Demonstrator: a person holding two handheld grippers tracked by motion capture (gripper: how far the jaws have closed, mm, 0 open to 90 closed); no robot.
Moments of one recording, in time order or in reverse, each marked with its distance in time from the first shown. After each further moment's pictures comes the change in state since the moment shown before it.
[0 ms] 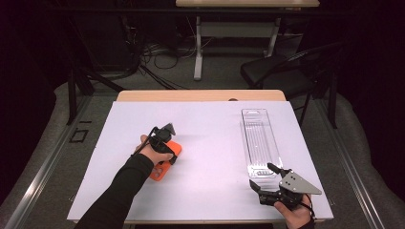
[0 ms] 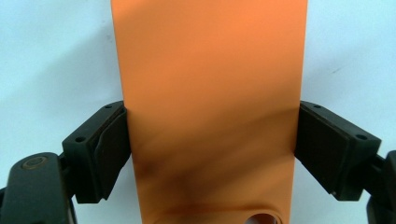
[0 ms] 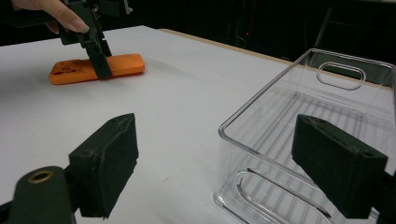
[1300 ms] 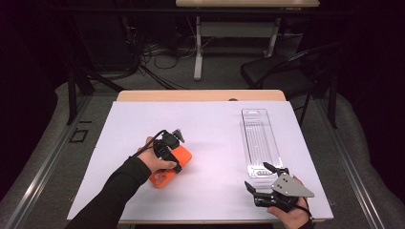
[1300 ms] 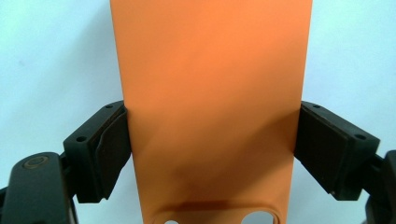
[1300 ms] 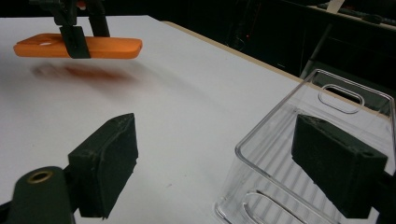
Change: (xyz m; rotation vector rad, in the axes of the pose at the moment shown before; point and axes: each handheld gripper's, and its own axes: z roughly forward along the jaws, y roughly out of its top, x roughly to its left) left arm -0.047 -0.014 -0.036 -0.006 -0.088 0.264; right arm 0.018 0.016 0.003 0.028 -0.011 -0.132
